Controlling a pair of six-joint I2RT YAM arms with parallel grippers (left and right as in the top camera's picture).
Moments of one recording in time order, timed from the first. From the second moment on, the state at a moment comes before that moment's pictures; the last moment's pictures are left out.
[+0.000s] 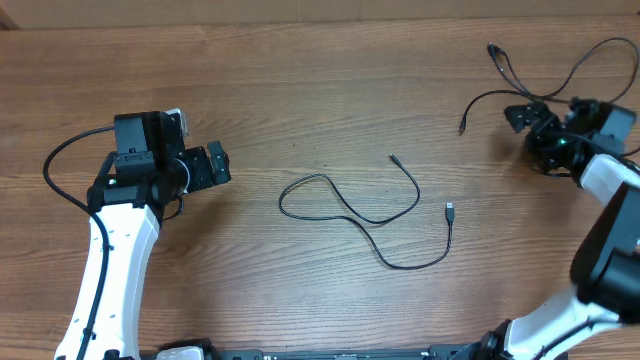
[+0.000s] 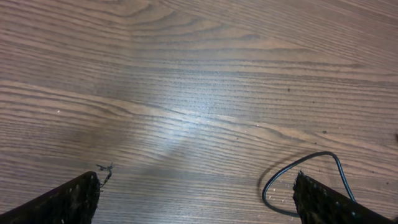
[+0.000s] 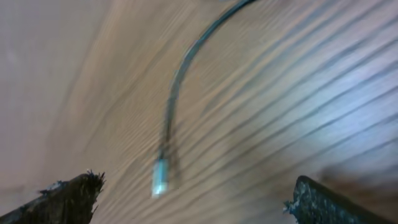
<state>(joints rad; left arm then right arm) 0.09 1.35 1.03 -0.68 0.18 -0.20 -0.43 1.86 1.10 -0.16 -0.59 0.43</state>
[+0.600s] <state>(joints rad) 0.09 1.35 1.03 -0.68 0.18 -0.20 0.13 1.48 1.11 -0.76 -0.29 0.38</state>
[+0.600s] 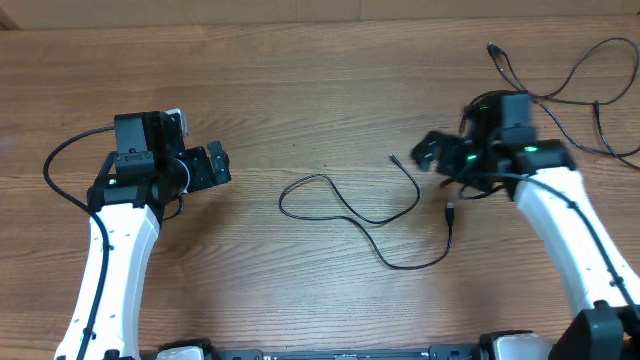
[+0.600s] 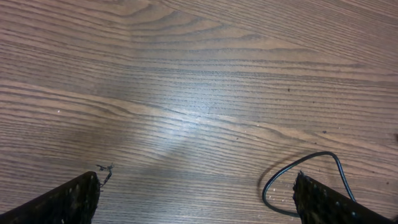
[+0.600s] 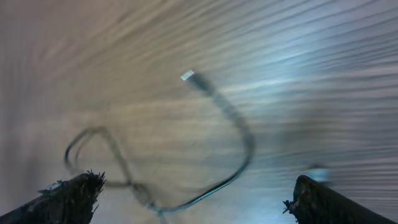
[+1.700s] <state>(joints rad) 0.09 1.35 1.03 -0.68 0.18 -0.20 0.81 1.83 1.11 -0.34 -0.17 0.60</state>
